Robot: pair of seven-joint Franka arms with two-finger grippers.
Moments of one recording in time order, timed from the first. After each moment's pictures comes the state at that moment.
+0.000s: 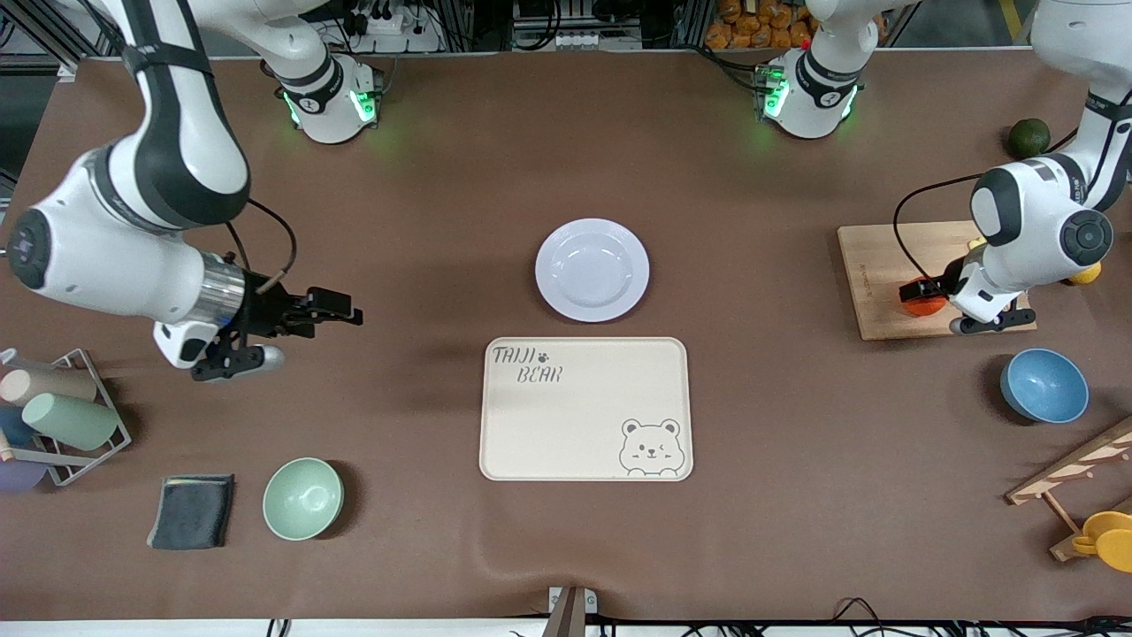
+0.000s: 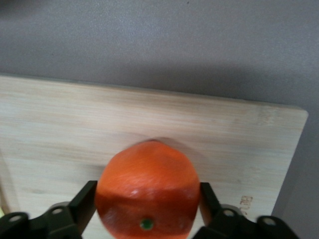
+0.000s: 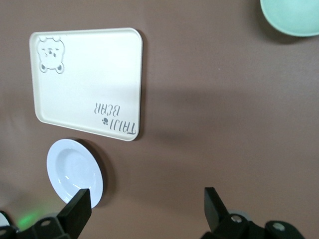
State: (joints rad) left arm 0.29 0.30 -0.01 -2.31 0.09 2.44 0.06; right arm 0.28 0.23 -0.15 -1.74 0.49 1.89 -0.12
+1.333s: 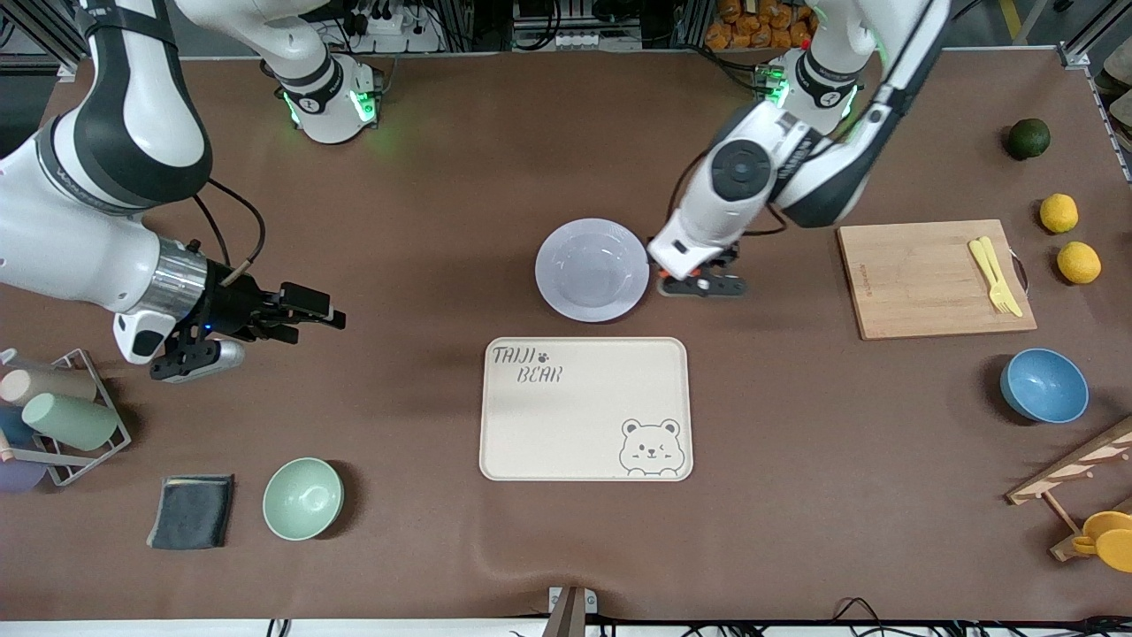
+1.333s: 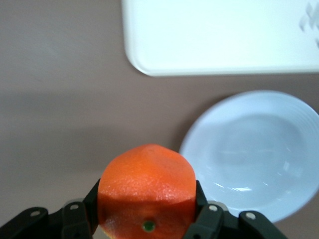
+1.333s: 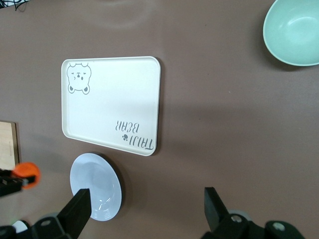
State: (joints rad) left arm -0.05 0.31 -0.65 -2.04 0.09 2.19 -0.70; right arm 0.27 0.22 -0.14 -1.68 0.54 1.89 -0.12
